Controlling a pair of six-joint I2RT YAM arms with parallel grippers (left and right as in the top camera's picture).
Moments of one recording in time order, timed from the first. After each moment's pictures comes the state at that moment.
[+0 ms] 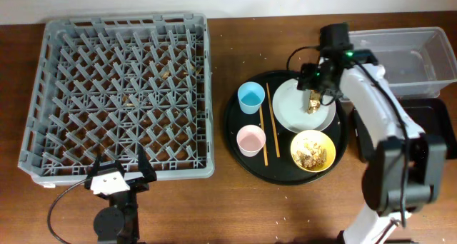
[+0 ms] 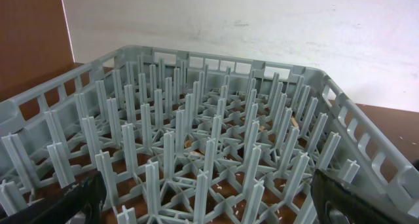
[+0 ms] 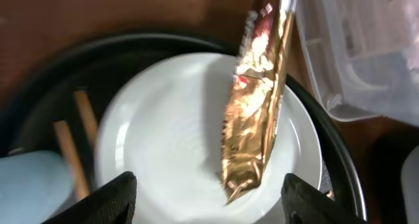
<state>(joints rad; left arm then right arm) 0.02 0.01 0.01 -0.07 -0.16 -0.10 0.09 1.92 1.55 -0.85 0.05 0.33</state>
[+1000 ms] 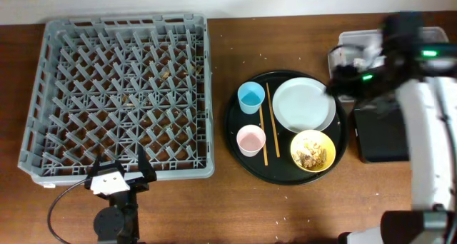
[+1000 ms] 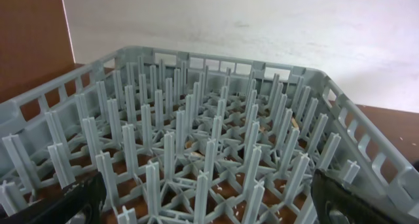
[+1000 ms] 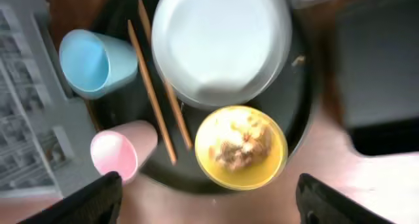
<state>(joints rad) 0.02 0.01 0.01 -0.07 -0.16 -0.10 -0.04 1.64 1.77 -1.44 -0.20 0.28</state>
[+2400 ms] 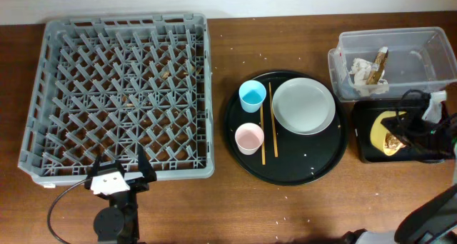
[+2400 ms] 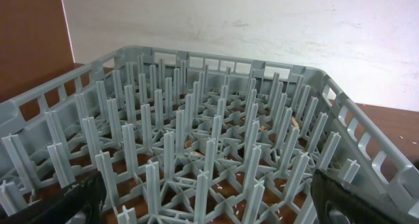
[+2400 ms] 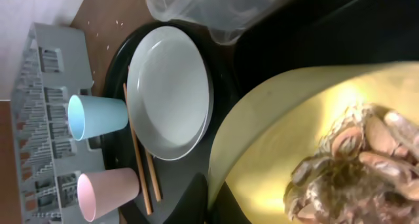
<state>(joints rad) 0.02 0.01 0.01 -0.07 -0.16 -0.10 -0.74 1.60 1.15 -0.92 -0.79 -0.16</state>
